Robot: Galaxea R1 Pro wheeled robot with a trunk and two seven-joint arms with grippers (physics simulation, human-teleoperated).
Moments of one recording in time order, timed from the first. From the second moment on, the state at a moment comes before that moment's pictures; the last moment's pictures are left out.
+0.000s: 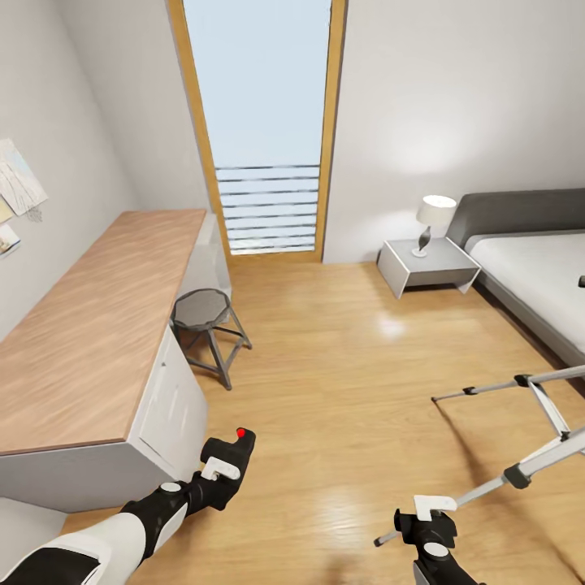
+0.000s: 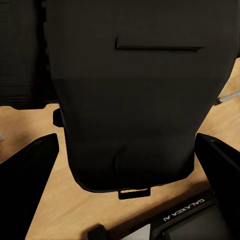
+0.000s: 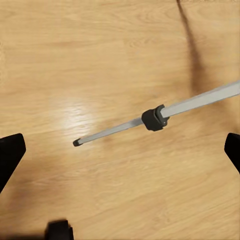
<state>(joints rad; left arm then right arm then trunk) -0.74 0.02 -0.20 -0.06 -0.04 -0.06 -0.33 -0.42 -0.02 0.01 -0.40 0.04 -0.05 -0.29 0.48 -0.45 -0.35</state>
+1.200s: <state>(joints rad) -0.74 0.01 -0.20 -0.06 -0.04 -0.06 -0.33 -0.42 -0.02 0.01 -0.40 0.04 -0.05 -0.29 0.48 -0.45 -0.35</state>
